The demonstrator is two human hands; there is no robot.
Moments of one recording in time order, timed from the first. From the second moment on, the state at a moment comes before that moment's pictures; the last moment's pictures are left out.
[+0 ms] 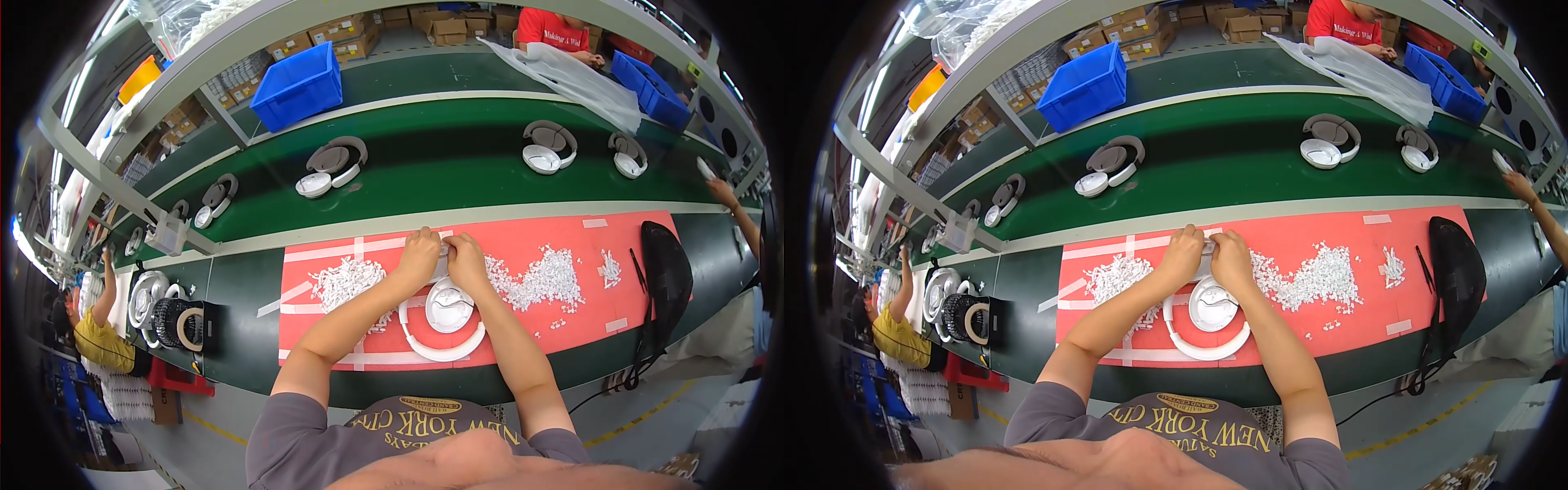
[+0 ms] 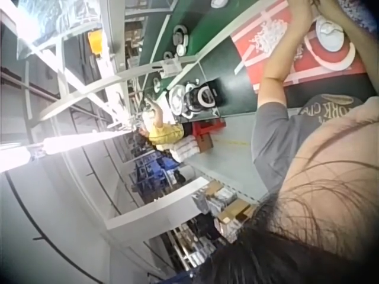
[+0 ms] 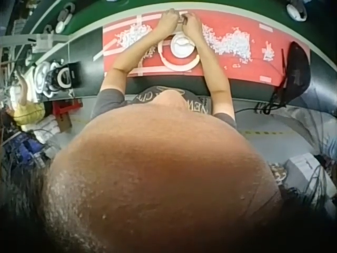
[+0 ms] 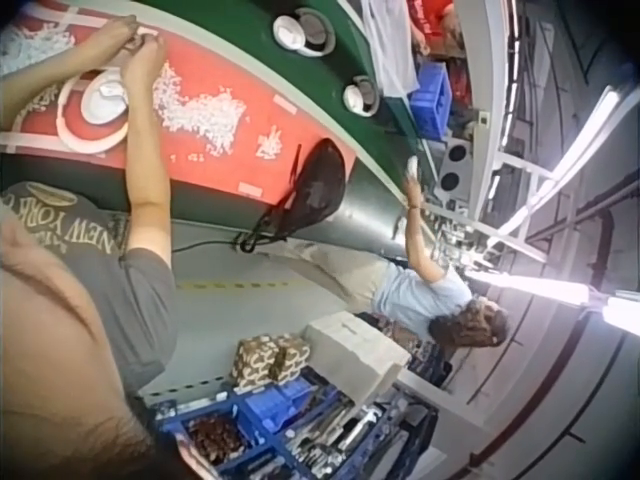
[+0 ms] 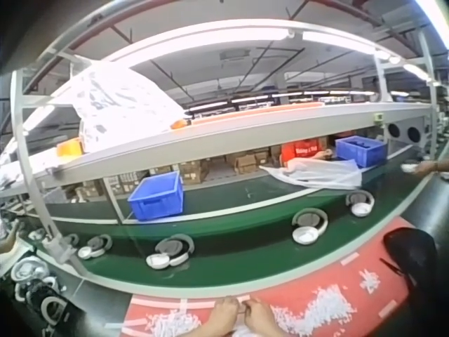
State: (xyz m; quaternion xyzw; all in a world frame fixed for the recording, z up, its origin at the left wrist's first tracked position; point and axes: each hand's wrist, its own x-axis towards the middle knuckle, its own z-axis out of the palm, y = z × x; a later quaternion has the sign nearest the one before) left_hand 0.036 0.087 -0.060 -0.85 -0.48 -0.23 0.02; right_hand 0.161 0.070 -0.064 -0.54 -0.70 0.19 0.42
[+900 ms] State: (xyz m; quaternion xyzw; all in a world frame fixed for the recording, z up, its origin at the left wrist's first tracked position) left_hand -0.031 0.100 0.020 -0.88 -0.43 -0.06 -0.20; right_hand 0.260 0.069 -0.046 -0.56 -0.78 0.15 0.23
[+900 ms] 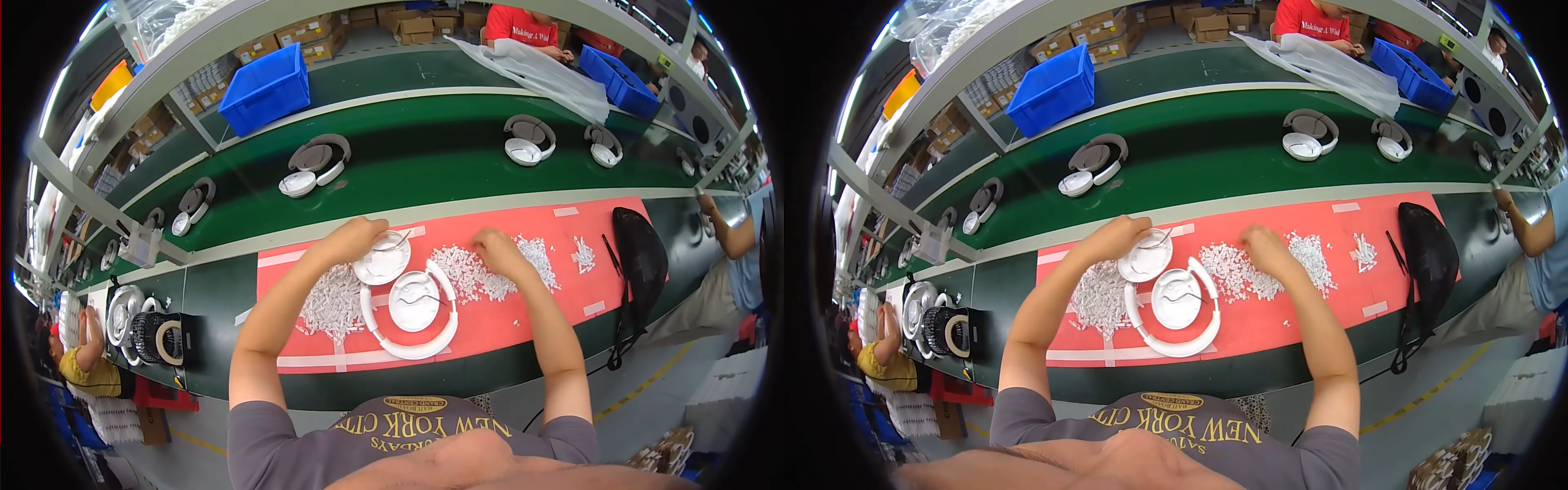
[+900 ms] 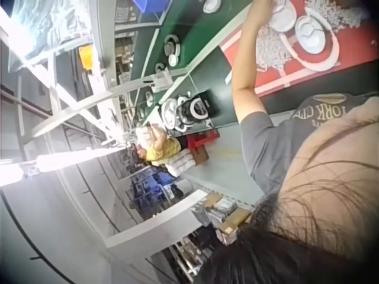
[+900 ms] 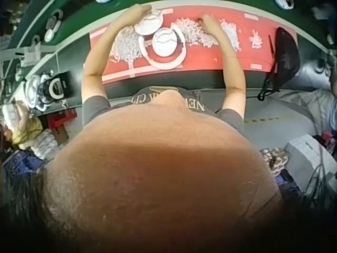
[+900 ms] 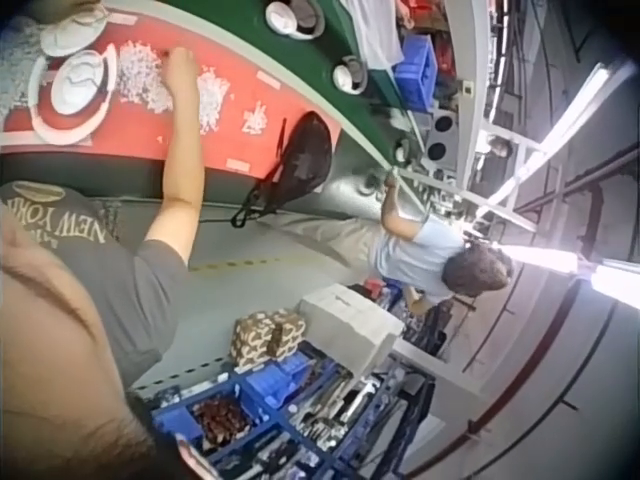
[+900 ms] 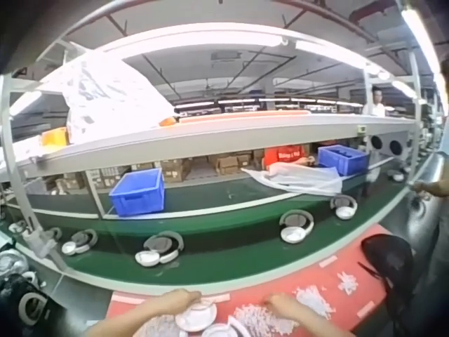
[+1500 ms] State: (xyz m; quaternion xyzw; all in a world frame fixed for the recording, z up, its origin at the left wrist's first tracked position) left_hand -0.032 0.055 -0.026 -0.54 -0.45 -0.38 -0.60; right_hand 0.218 0.059 0.060 -0.54 -0.64 0.31 0.45
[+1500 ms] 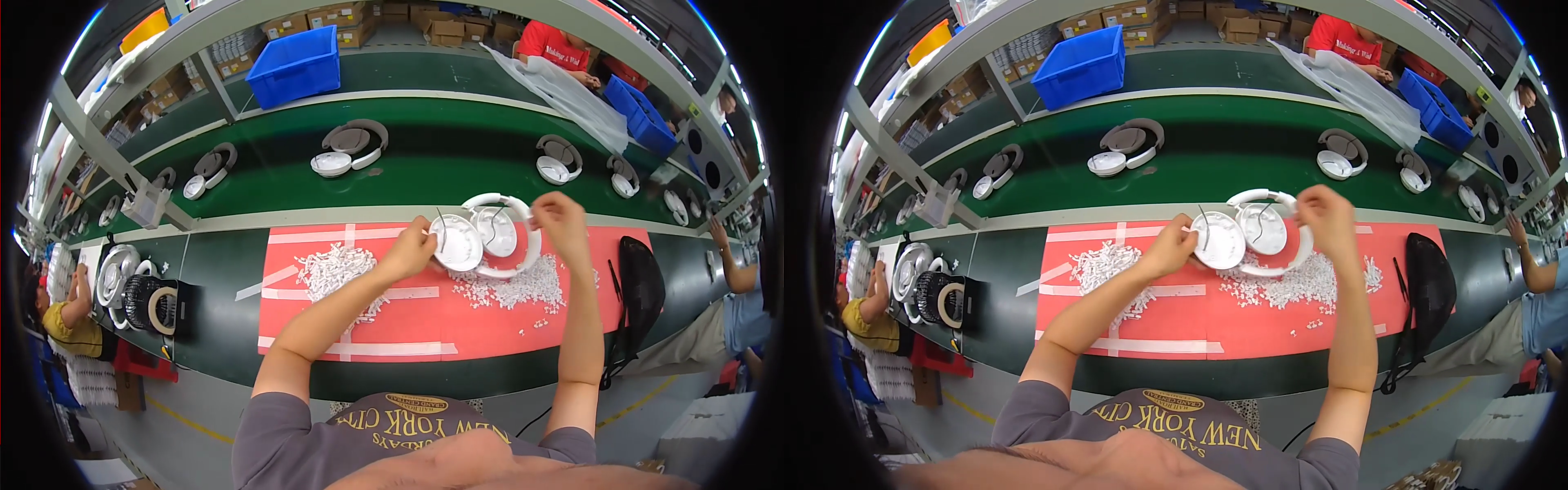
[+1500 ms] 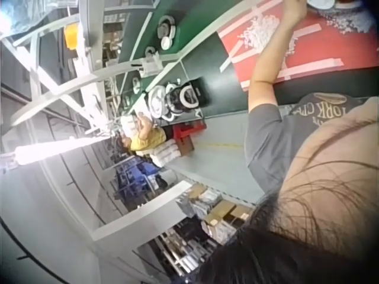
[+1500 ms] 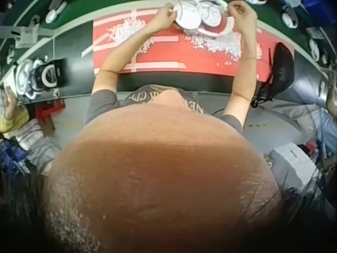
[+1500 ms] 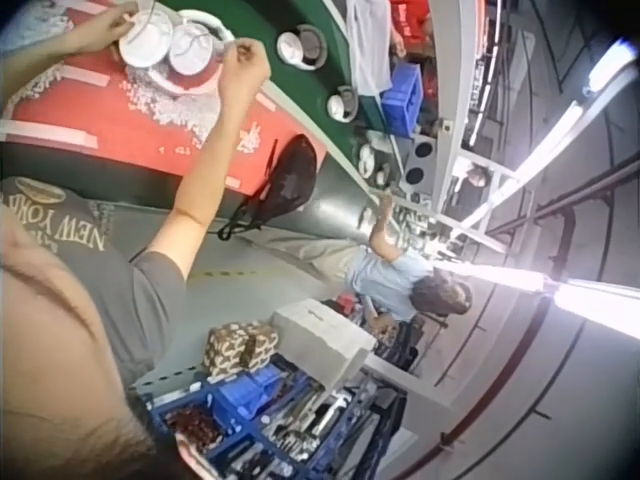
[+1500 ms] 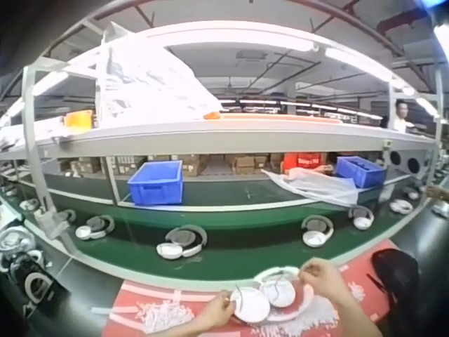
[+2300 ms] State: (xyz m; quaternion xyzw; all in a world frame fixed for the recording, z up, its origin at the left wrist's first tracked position) left_hand -0.001 0.040 -0.032 -0.66 -0.46 -0.43 -0.41; right_hand 0.148 0.082 0.013 -0.51 -0.82 0.10 0.23
